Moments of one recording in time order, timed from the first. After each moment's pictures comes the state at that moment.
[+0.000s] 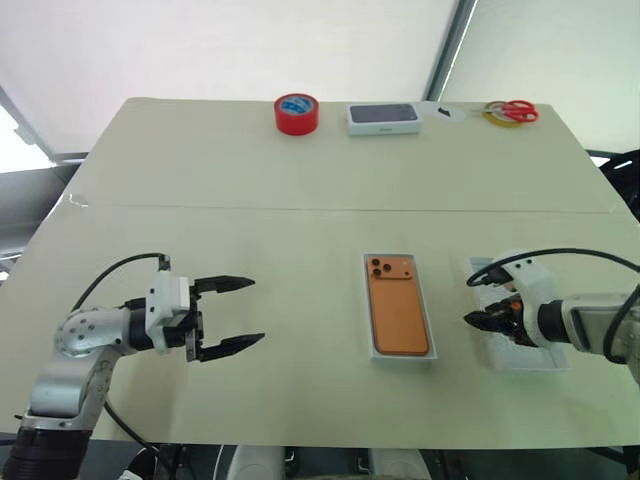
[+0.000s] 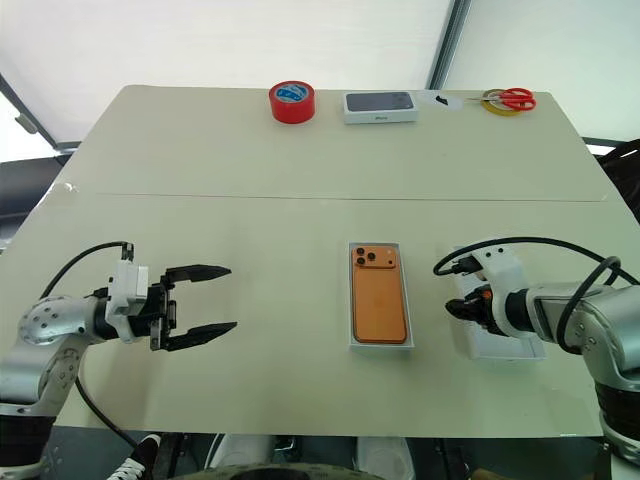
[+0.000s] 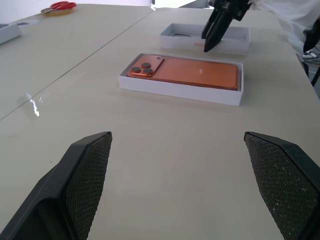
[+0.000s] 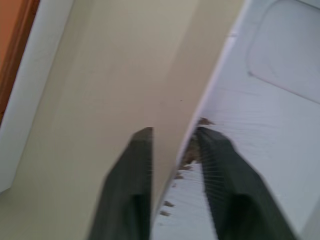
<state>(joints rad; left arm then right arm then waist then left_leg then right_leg) 0.01 0.68 0.15 -0.23 -0.52 0.07 -1.24 -0.22 -0.89 -0.25 -0.50 0.68 1.61 0.41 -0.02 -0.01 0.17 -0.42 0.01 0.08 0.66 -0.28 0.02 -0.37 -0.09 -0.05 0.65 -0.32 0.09</state>
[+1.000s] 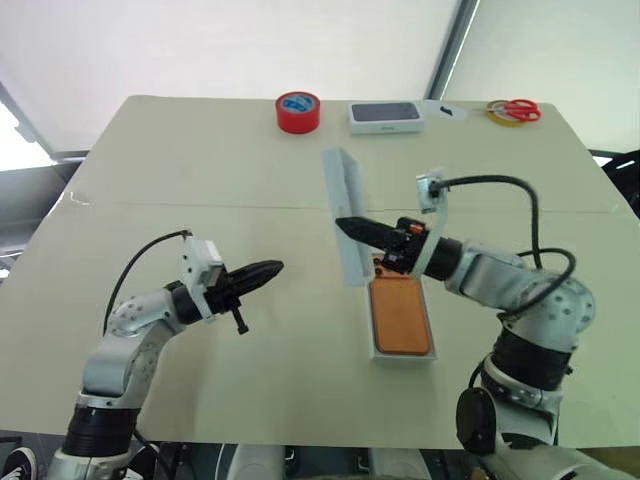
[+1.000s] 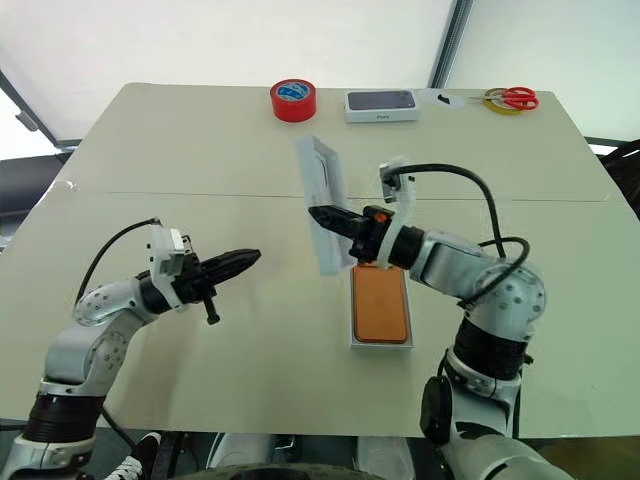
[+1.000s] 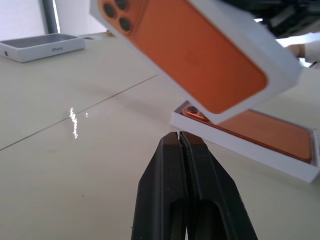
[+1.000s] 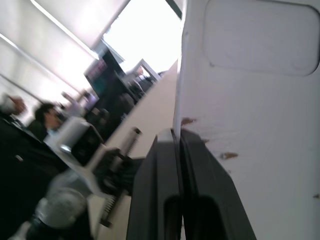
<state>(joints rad) -0.12 0.50 0.06 -0.25 -0.53 0.26 -0.92 -0.50 -0.19 -0.41 -0.35 1.48 1.38 0.03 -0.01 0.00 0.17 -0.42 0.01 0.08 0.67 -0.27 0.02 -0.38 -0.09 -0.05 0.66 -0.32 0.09</state>
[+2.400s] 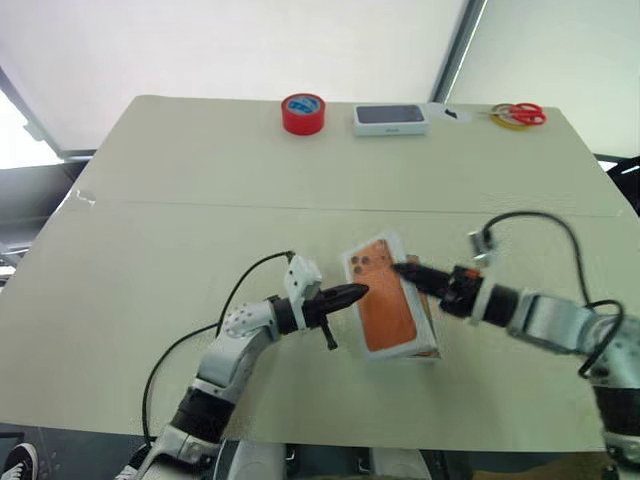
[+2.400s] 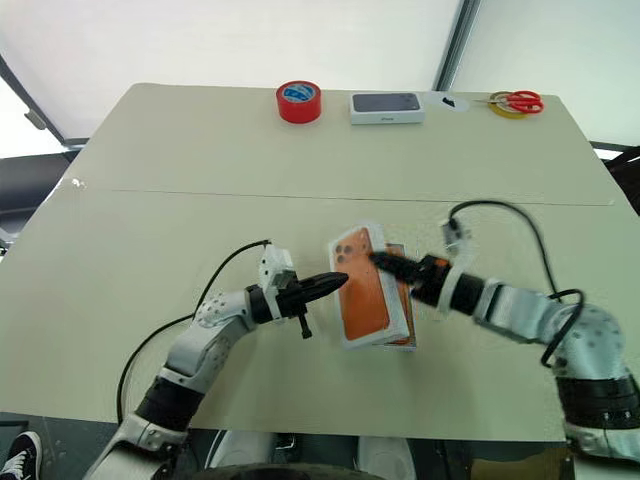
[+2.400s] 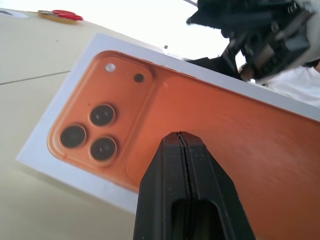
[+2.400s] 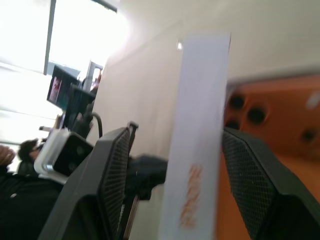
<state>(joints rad) -0.30 0.11 -0.26 0.08 -0.34 0.16 -0.83 -0.30 -0.79 -0.20 -0.13 1.70 0.97 0.05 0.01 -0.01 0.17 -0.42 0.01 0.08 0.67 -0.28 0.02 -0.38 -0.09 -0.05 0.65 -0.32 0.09</state>
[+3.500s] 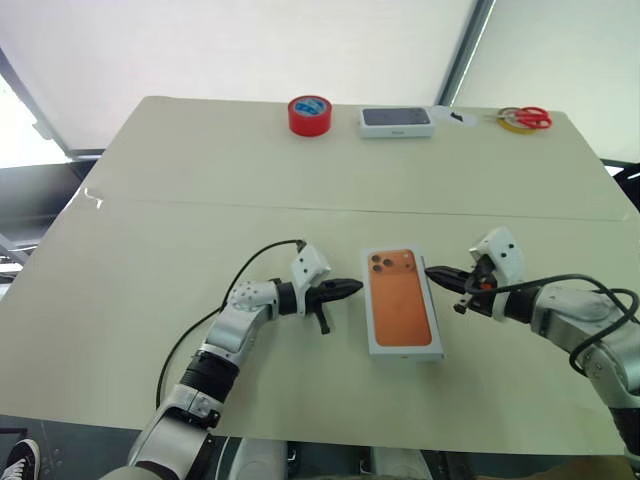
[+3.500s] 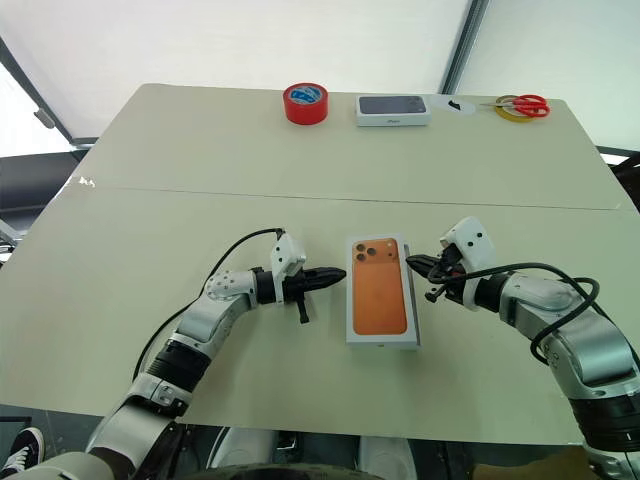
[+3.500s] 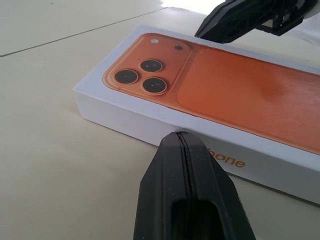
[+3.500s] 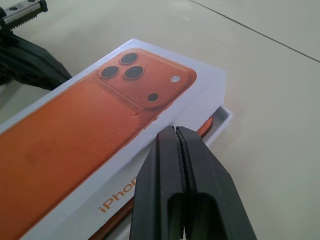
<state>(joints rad) -0.44 0.17 -0.27 0.29 -0.23 0.10 -0.96 -0.10 -0.86 -0.08 -0.31 0.59 0.62 0.65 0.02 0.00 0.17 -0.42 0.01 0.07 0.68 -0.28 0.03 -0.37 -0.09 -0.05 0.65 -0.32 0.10</state>
